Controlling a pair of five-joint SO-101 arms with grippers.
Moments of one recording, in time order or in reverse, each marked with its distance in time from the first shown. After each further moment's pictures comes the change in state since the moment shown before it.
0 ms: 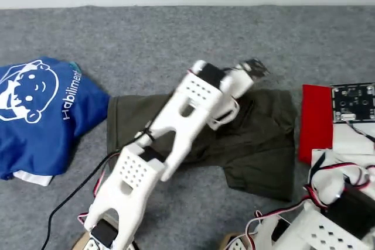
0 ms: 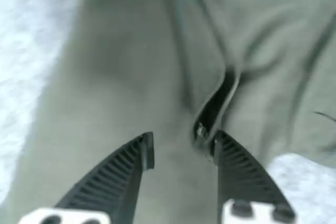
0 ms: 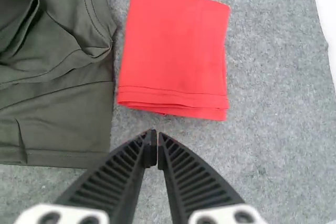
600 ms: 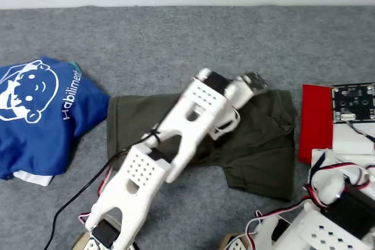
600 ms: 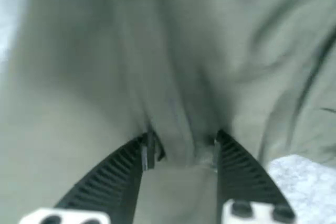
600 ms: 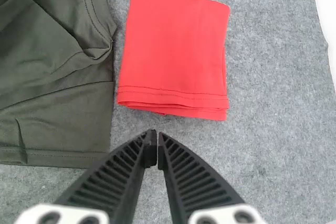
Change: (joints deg) left arm 4.2 6.2 0.5 1.1 0.2; right arm 0.0 0.0 0.0 0.0 0.0
